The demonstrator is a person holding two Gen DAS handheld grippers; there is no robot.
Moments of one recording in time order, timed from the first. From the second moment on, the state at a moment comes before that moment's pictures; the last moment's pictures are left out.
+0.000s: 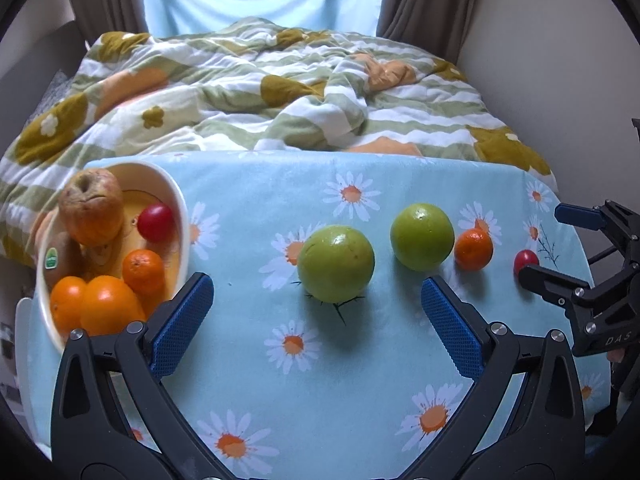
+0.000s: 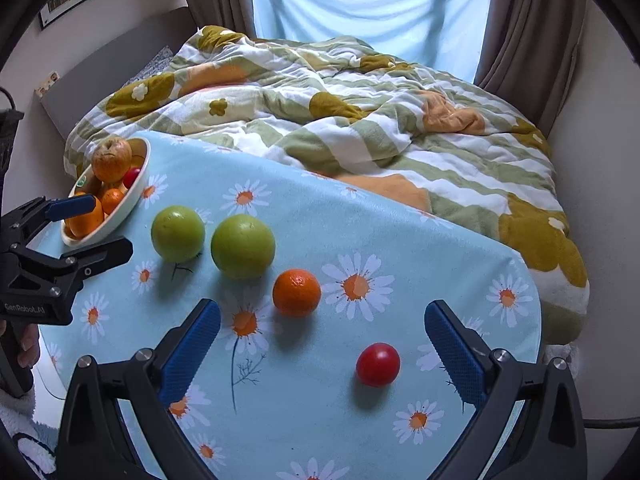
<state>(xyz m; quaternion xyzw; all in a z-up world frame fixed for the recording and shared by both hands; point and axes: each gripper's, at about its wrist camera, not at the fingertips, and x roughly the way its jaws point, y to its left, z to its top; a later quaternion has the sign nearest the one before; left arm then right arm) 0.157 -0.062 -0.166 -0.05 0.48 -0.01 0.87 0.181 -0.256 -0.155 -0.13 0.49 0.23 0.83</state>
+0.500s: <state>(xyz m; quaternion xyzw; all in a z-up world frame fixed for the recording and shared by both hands) 0.194 -0.079 -0.219 -0.02 0.52 0.00 0.85 0.191 -0.237 -0.200 -0.19 0.49 0.28 0.80</state>
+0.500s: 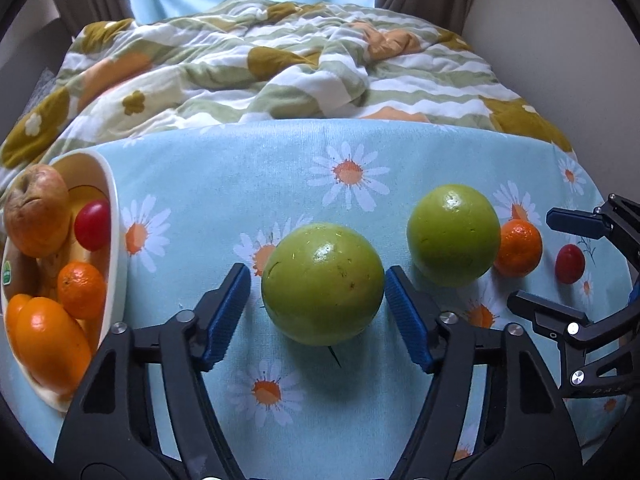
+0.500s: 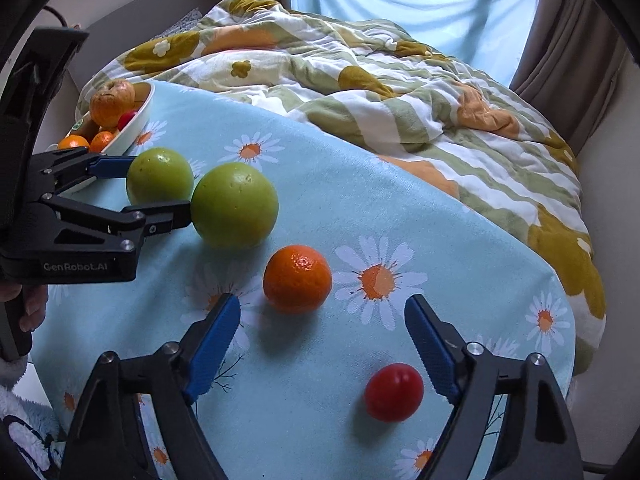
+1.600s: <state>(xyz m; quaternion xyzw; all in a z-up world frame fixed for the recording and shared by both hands) 0.161 -0.076 -0.215 -0.02 0.52 0.01 0.85 0.188 -0.223 -0.206 -0.20 0.47 0.31 0.80</state>
